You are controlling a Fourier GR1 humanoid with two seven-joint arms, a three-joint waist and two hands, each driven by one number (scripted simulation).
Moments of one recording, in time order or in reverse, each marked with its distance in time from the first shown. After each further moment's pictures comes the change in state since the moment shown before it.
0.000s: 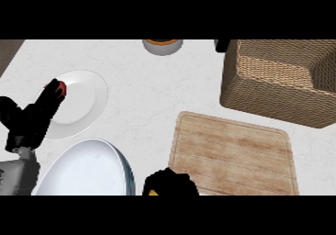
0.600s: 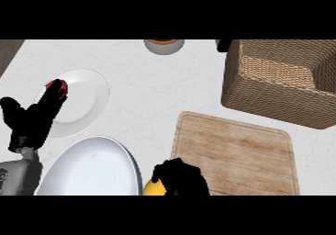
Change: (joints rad) left arm 0.001 -0.010 -0.009 -0.001 -0.008 0.005 -0.006; right arm -0.071 -0.035 -0.004 -0.025 0.289 0.000 0.163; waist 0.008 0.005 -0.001
